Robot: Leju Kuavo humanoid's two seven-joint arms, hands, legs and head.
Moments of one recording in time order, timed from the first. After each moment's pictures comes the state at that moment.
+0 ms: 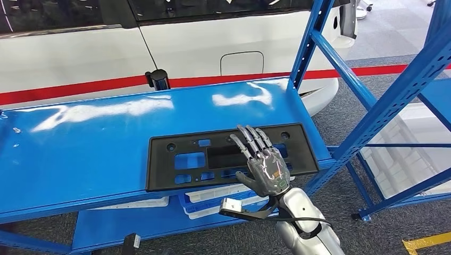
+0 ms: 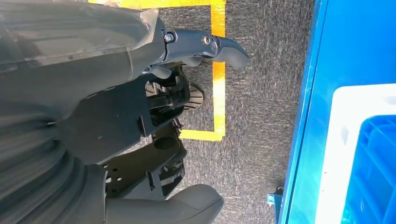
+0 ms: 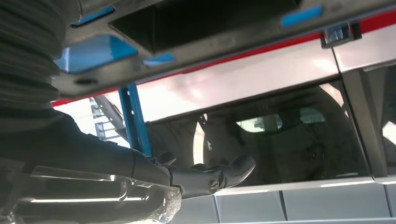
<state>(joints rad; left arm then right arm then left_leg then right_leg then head) -0.24 -0.18 -0.29 -0.28 0.37 0.09 0.04 -0.02 -0.13 0.38 -1.67 1.16 -0.37 -0.10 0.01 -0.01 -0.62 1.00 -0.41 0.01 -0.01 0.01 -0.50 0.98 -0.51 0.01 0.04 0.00</state>
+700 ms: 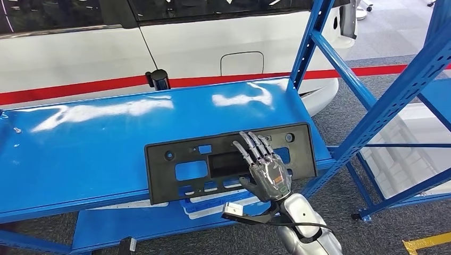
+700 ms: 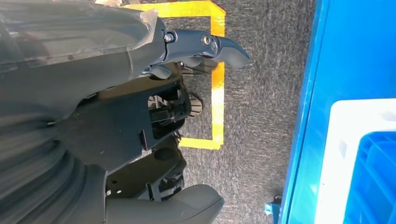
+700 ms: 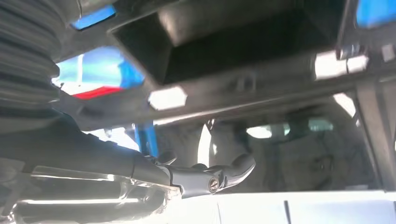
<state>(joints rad) -0.23 -0.16 -0.29 -0.28 0.37 0.10 0.01 0.00 -0.13 0.37 -1.62 1.19 -0.42 -0.09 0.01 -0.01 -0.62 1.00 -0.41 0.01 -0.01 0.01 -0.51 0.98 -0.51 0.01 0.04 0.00</state>
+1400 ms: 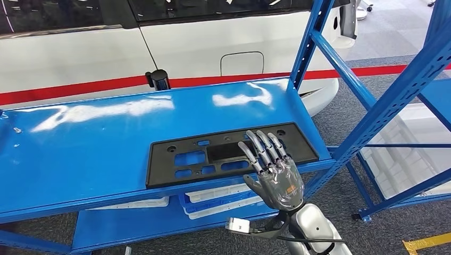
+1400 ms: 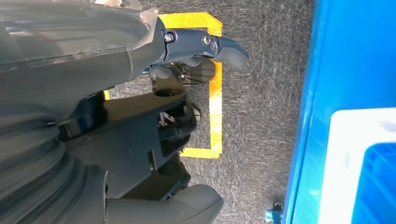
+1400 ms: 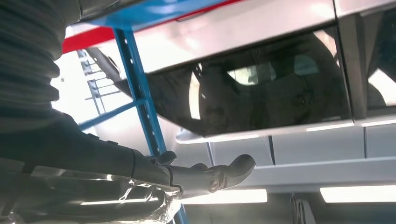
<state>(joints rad) -0.19 -0.13 -0.29 -0.26 0.36 0.05 -0.09 0.10 -0.14 0.35 -1.86 1.28 -0.50 -0.13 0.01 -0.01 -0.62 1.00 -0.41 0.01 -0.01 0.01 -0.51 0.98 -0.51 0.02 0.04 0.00</state>
